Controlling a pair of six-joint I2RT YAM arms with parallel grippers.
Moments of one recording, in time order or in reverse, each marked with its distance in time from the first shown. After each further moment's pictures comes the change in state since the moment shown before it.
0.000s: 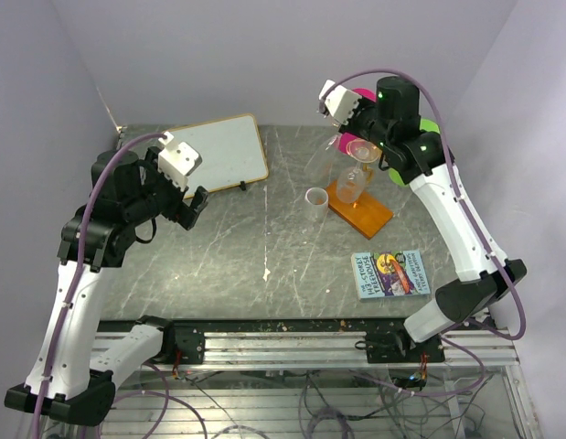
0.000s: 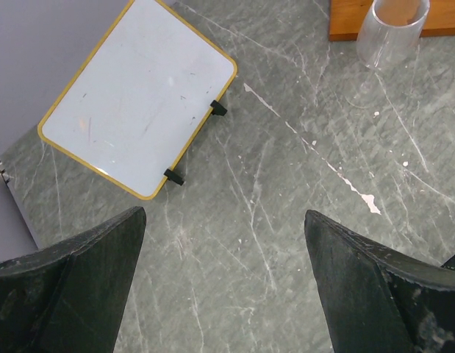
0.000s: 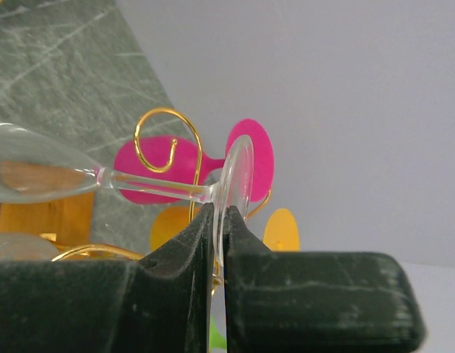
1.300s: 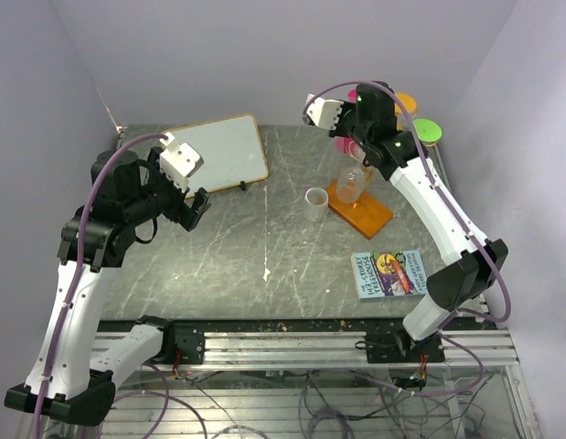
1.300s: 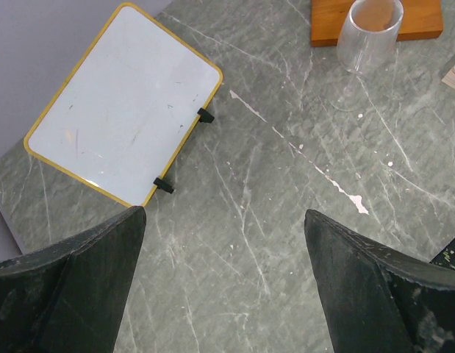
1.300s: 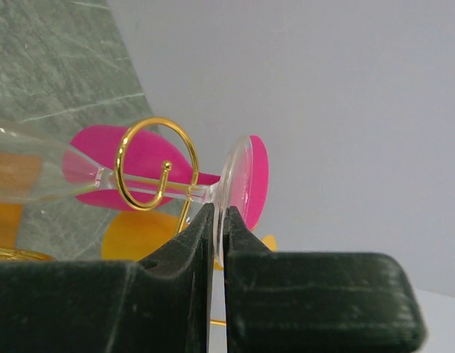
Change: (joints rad) left arm 0.000 0.000 0.000 0.005 0.052 0.004; right arm 0.007 0.087 -0.075 0.142 0.115 -0.231
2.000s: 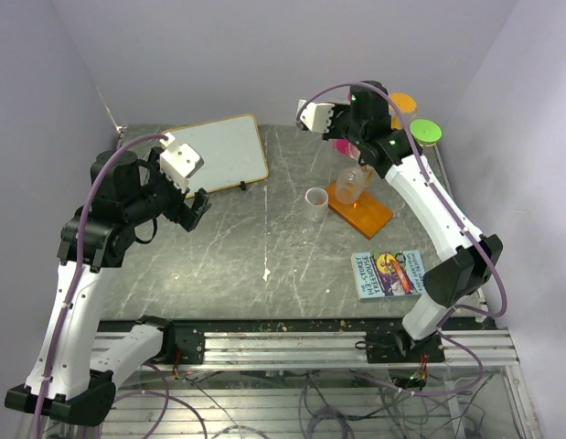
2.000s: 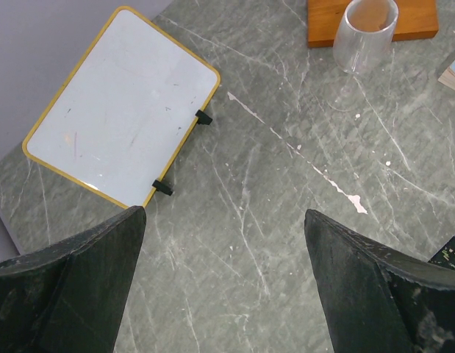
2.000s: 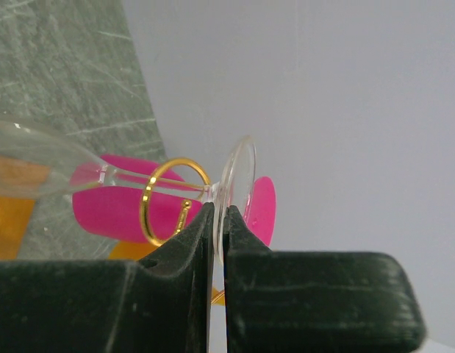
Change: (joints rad) left arm 0.004 -0.001 0.000 0.000 0.018 0.007; right arm 0.011 0.037 0.022 -0.010 -0.085 -0.047
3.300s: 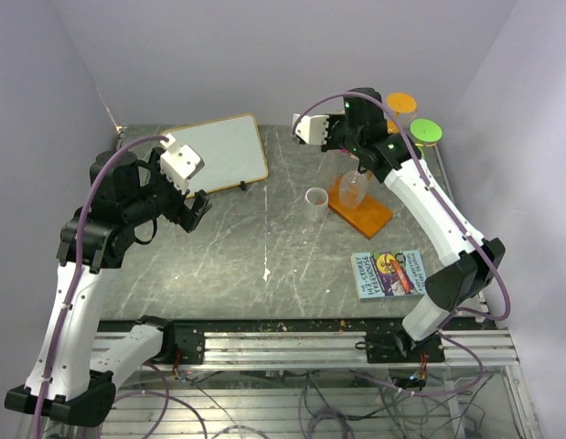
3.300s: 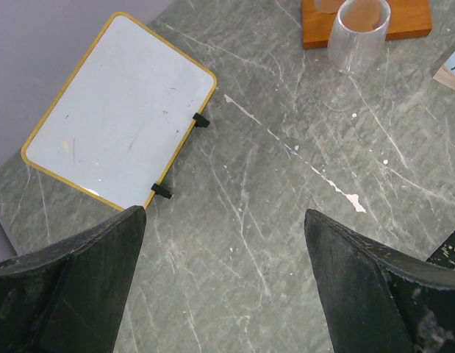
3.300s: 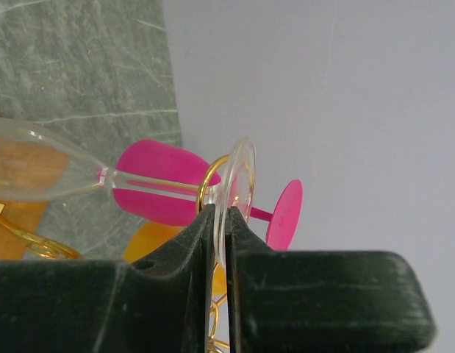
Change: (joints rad) left arm 0.001 -0.003 0.000 -0.001 0.019 0.013; right arm 0.041 -0.024 -0.006 -0.109 0.002 -0.048
